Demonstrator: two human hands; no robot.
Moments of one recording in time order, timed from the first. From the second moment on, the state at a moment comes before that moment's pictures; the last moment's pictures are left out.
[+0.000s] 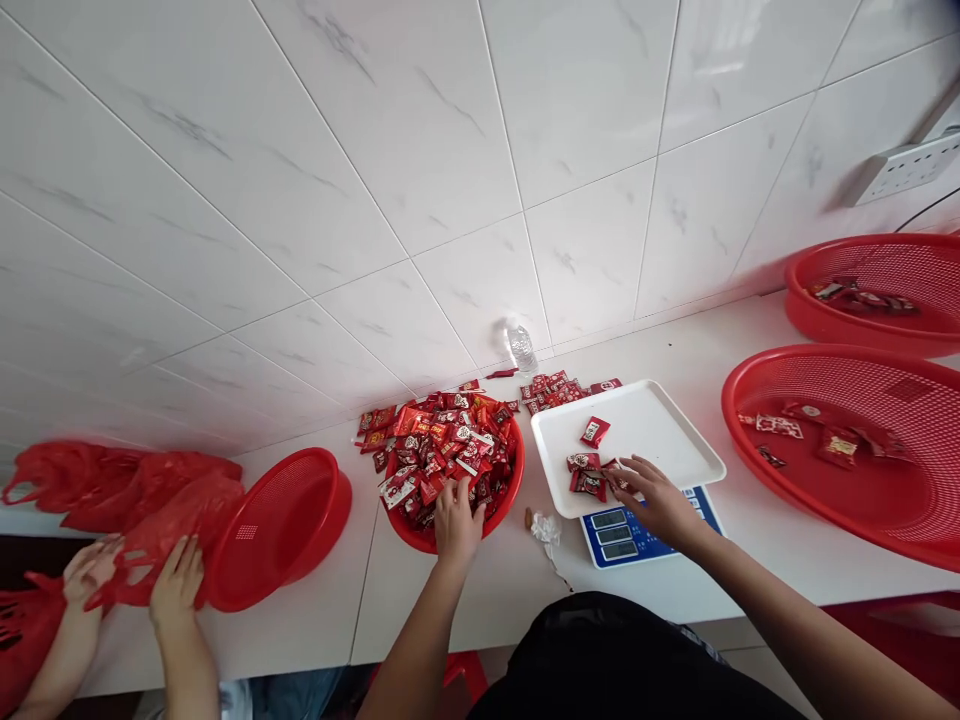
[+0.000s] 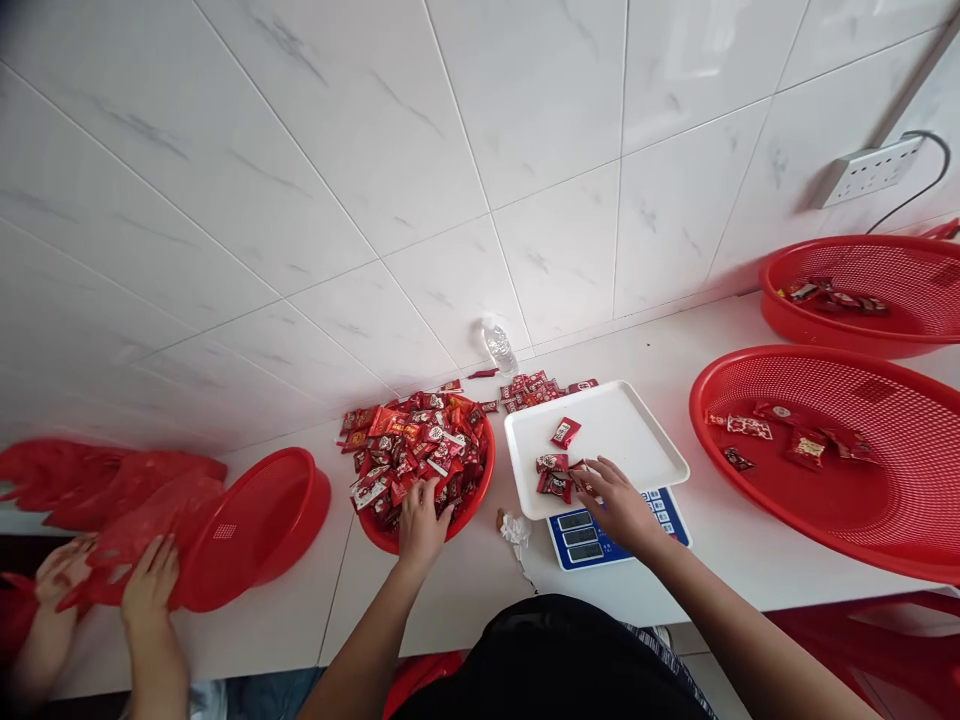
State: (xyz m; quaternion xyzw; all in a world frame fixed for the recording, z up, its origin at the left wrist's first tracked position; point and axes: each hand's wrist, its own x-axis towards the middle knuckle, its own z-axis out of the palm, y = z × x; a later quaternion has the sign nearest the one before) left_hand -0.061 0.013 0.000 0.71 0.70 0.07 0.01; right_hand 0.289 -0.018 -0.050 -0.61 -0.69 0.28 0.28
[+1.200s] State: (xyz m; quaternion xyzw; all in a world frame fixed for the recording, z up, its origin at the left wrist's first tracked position) left_hand -0.037 0.046 0.004 0.69 0.69 -0.12 0.17; right_hand 0.302 -0.033 -0.018 -0.62 -0.60 0.43 0.28
